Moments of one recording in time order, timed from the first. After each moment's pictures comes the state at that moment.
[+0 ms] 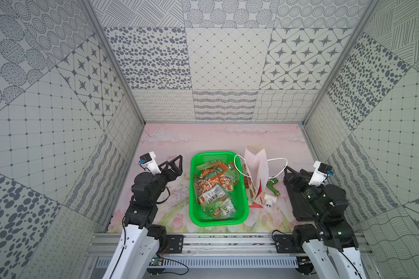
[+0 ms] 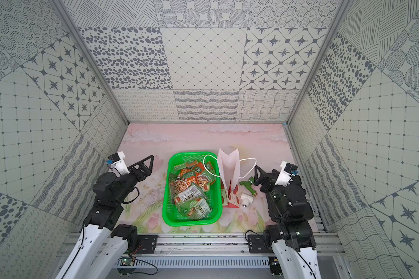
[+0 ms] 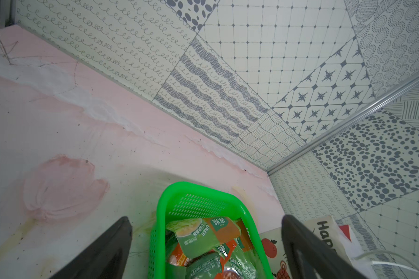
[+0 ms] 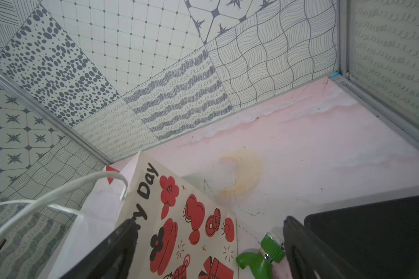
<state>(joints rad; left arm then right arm) -0.08 0.54 0.51 -0.11 0.19 -0.68 0.11 0.27 0.55 -0.46 -0.11 0.49</state>
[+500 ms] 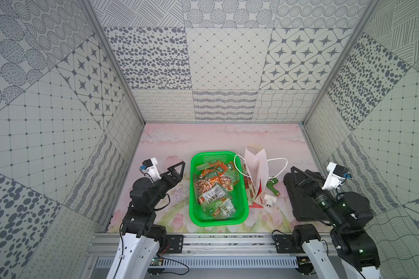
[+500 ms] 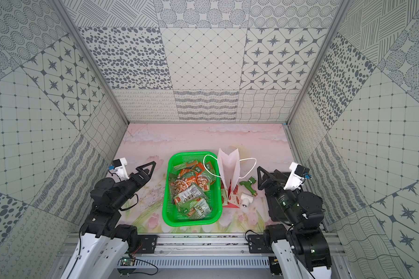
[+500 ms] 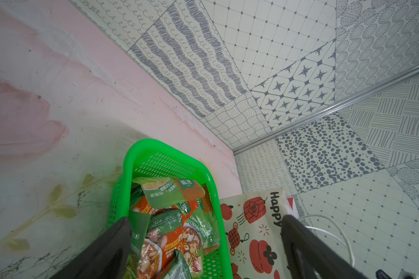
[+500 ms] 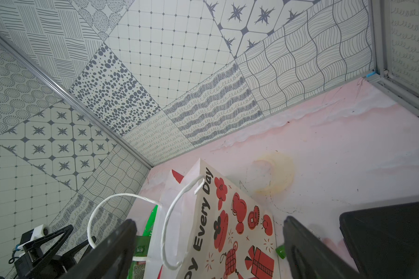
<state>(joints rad) -0.08 0.44 0.50 -0.21 0.34 -0.91 0.11 0.27 0.82 -0.65 -0.20 0.58</state>
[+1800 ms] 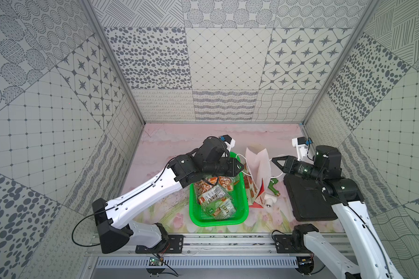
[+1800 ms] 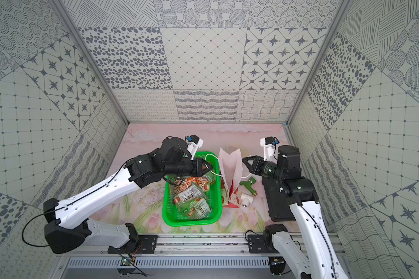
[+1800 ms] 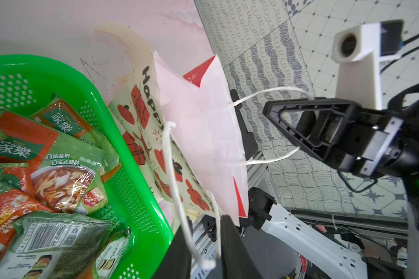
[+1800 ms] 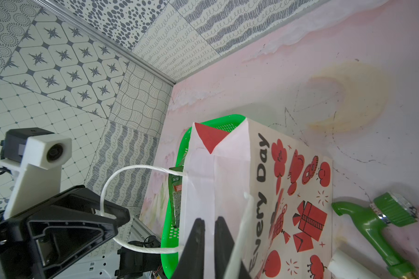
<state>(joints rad) -0.90 1.37 1.45 -0.68 0.18 -0.73 0.13 0.83 1.05 -0.73 -0.57 0.54</state>
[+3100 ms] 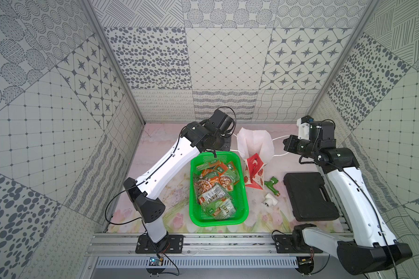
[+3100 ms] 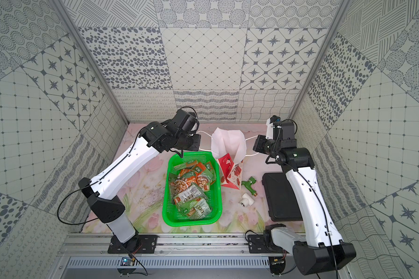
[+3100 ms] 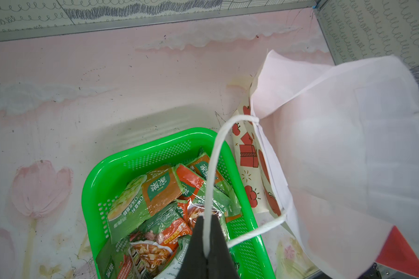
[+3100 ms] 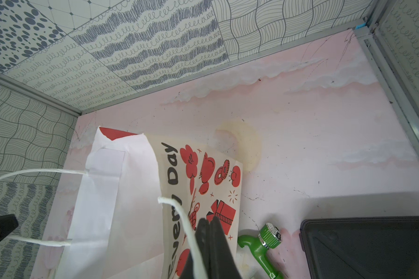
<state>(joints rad) -0.72 1.77 2.08 -1.19 -0.16 -0.46 0.13 1.19 1.41 -0.88 -0.12 0.36</state>
